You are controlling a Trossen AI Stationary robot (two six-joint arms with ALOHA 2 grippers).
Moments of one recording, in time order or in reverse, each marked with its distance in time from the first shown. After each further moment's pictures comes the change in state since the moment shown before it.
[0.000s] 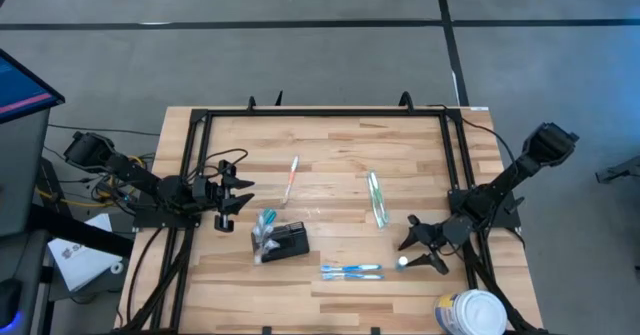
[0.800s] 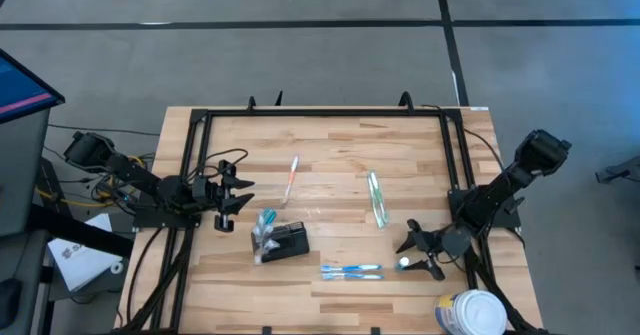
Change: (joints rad) left arm 0.000 0.000 0.000 0.000 0.000 0.000; right arm 0.095 0.179 0.049 0.070 0.138 0.000
